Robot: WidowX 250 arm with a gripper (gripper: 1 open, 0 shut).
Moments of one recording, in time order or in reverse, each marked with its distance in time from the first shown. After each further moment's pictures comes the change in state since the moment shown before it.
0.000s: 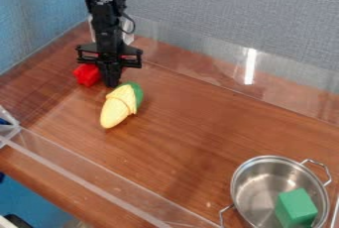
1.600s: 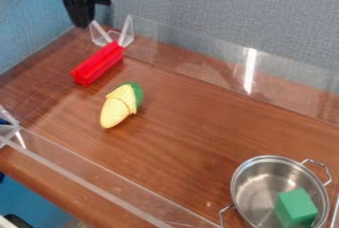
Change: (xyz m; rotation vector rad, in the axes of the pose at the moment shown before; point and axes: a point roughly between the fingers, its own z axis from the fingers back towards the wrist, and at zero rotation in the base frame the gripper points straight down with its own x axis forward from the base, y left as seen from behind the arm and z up) arm -0.002 0.018 0.137 -0.039 -0.174 -0.216
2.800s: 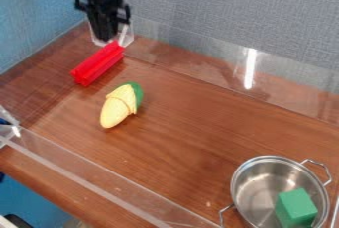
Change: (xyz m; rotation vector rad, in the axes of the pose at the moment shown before) arm 0.022 -0.004 -0.050 -0.013 0.025 -0.203
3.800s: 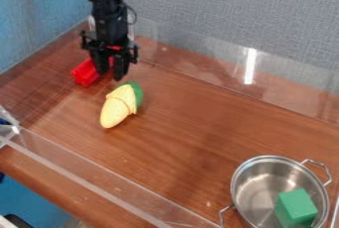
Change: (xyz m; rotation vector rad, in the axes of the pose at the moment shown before) arm -0.018 -0.014 -0.058 0.012 0.105 0.125
